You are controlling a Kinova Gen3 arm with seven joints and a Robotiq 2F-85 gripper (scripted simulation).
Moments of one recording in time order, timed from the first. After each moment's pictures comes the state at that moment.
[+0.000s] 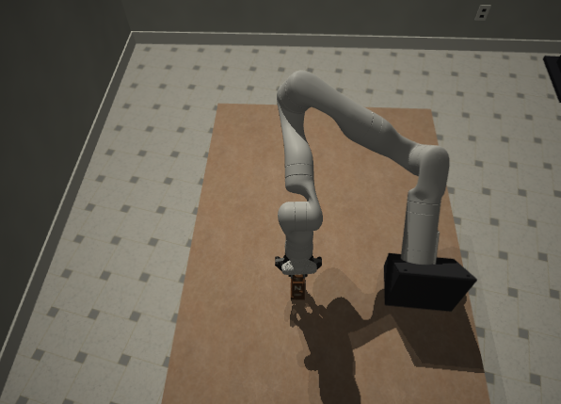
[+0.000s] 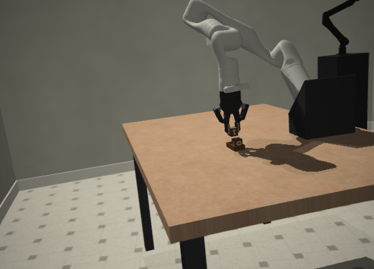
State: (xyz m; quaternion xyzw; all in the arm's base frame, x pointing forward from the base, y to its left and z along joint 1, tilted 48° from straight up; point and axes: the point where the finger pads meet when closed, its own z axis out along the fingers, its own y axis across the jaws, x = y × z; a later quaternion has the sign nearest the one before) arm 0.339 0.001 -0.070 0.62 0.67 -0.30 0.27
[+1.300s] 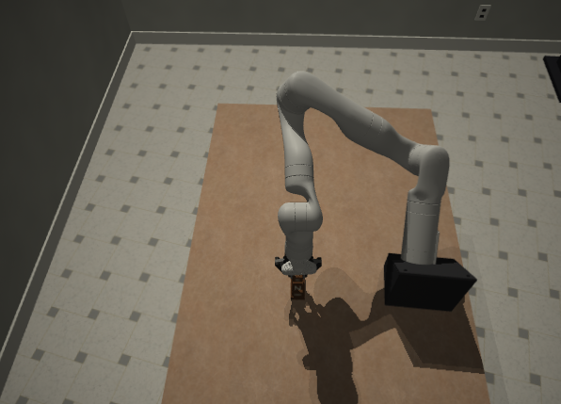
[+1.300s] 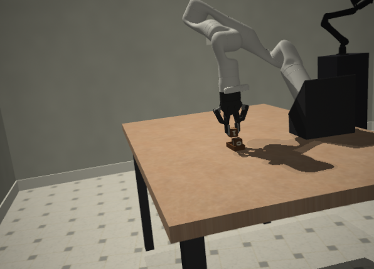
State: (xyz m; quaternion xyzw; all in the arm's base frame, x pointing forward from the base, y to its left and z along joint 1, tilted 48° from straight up) arm 0.340 -0.001 -0.072 0.62 0.67 -0.30 0.27
